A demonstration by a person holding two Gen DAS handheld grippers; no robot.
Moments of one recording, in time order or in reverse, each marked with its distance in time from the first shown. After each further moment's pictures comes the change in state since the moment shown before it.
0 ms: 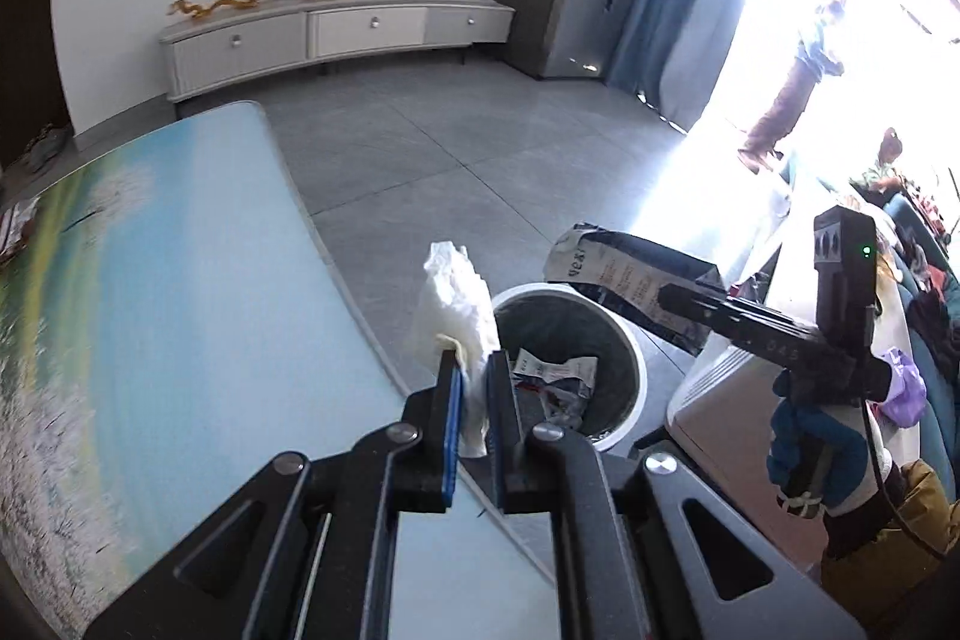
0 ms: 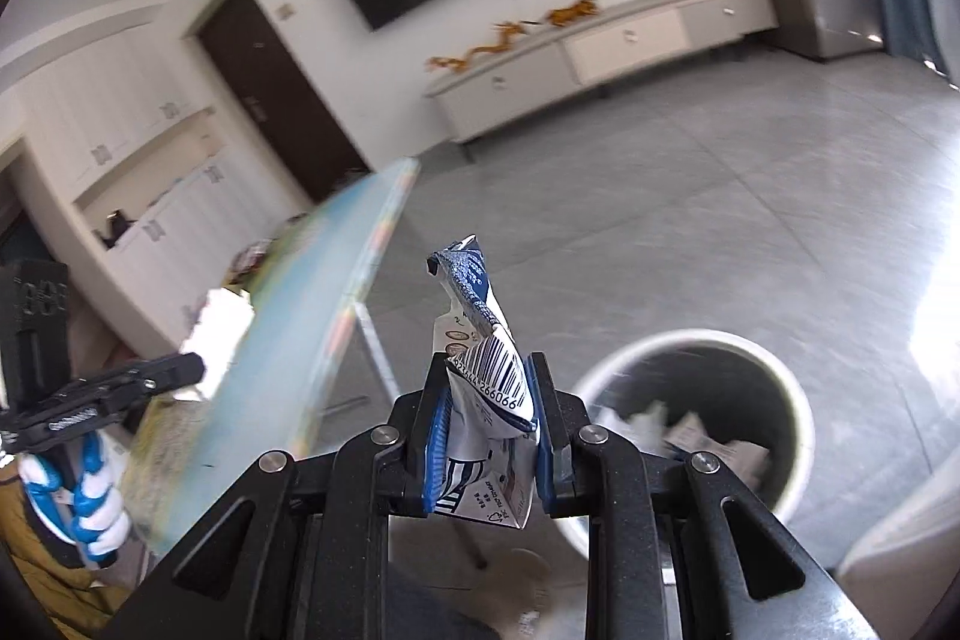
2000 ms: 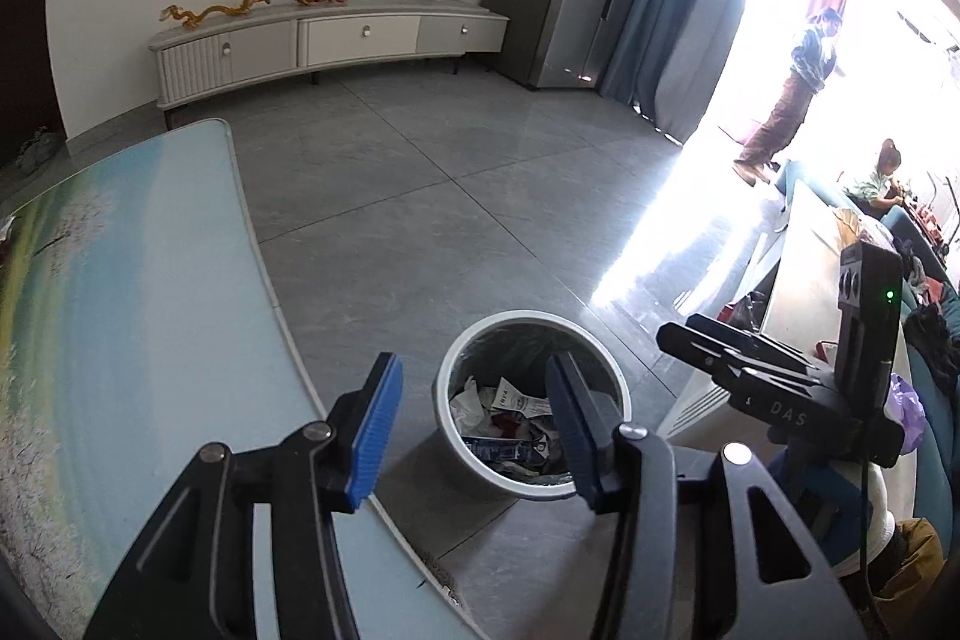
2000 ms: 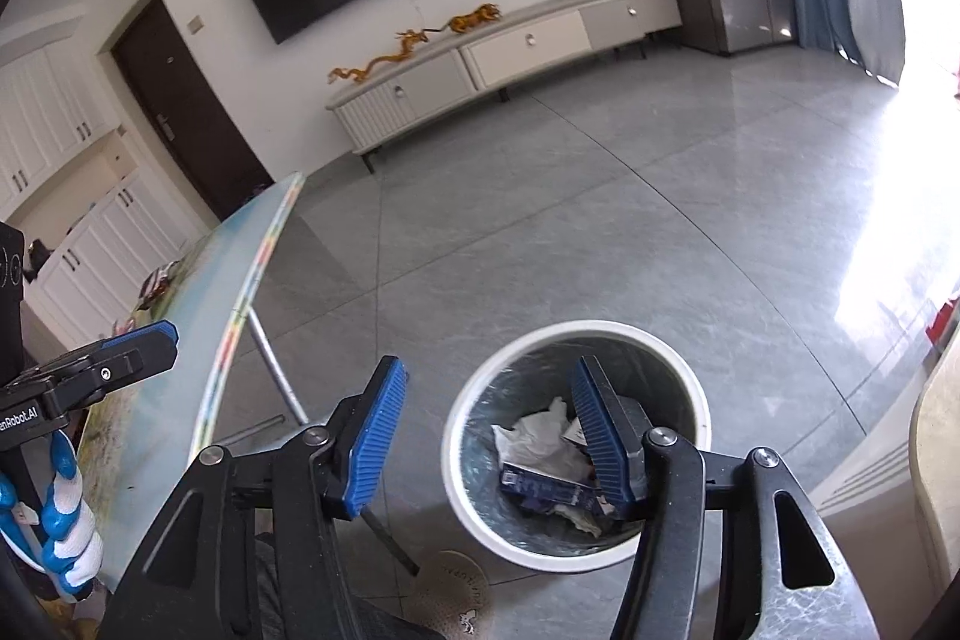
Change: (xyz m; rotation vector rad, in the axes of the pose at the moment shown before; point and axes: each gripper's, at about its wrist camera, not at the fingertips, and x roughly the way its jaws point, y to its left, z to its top) left arm 0.006 -0.011 0.022 -0.039 -0.049 0.010; right arm -0.029 0.000 0.011 0.018 -0.042 -0.147
